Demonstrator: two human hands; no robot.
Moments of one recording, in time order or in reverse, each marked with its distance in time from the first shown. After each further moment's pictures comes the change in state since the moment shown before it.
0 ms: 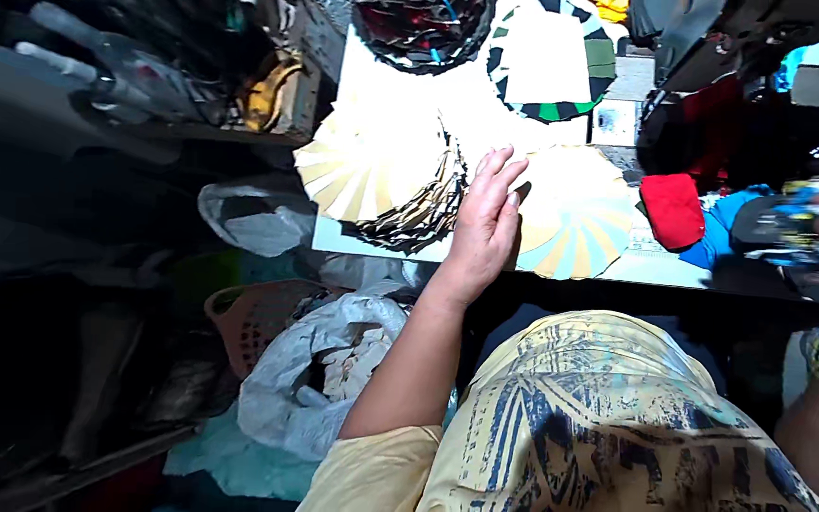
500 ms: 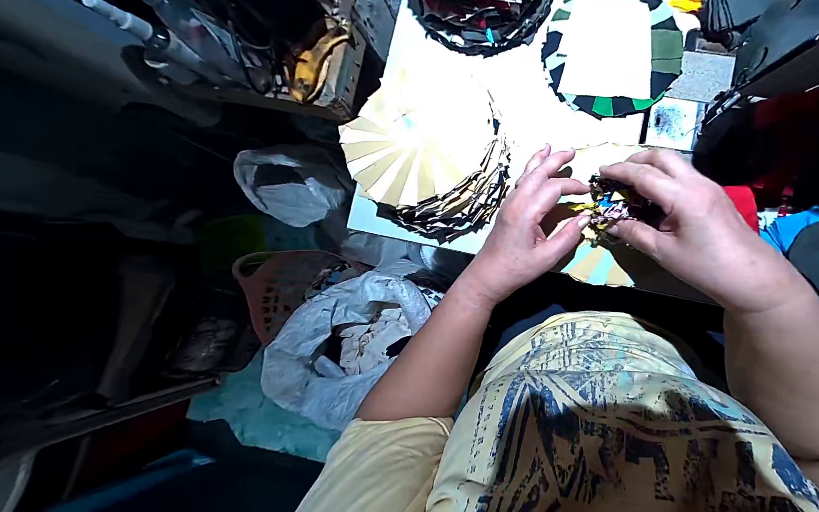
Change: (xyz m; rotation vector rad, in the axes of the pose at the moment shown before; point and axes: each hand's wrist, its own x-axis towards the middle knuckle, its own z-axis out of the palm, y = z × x) left_hand 0.000 0.003 0.001 -0.071 -0.020 0.054; right_hand 0.074 0.018 0.128 -0.467 -0.516 -0.201
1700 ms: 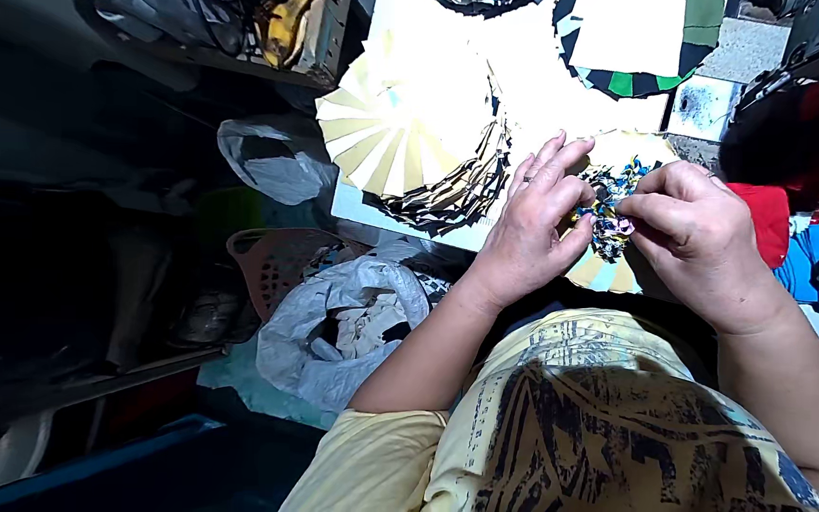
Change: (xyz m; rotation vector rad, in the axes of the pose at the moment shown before) left_hand 0.003 0.013 0.004 0.137 -0.057 -0.058; right_hand -0.008 0.008 0.020 -0.077 0.175 -0.173
